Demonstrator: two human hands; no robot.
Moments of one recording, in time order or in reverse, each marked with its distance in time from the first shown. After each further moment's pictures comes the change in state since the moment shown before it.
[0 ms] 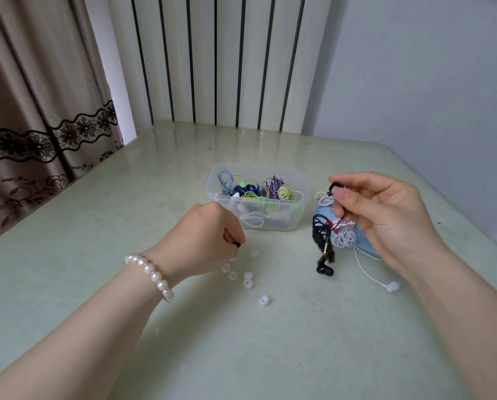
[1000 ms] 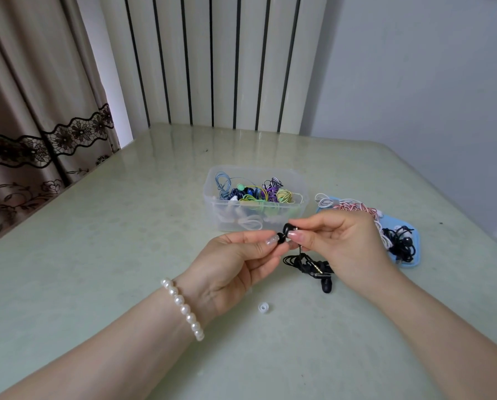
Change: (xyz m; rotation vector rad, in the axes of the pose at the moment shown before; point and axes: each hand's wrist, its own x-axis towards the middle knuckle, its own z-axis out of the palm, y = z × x) left_hand -0.004 0.029 0.035 -1.660 -0.188 -0.481; right_hand -0.014 0.030 0.030 -0.174 -0.115 -0.033
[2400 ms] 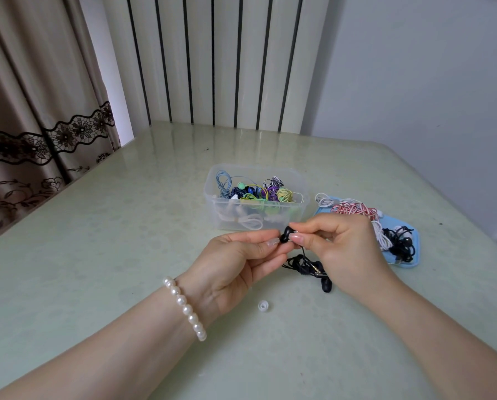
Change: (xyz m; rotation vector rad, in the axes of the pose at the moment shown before) left_hand -0.003 -0.001 0.004 -0.019 0.043 0.012; right_hand -0.001 0.010 0.001 -0.288 0.085 -0.063
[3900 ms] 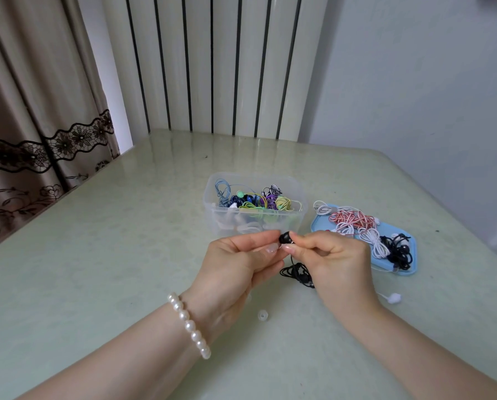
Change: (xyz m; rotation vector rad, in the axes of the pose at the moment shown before) left_hand -0.003 -0.006 0.003 0.104 0.021 0.178; right_hand -0.013 0.002 0.017 0.067 0.215 0.002
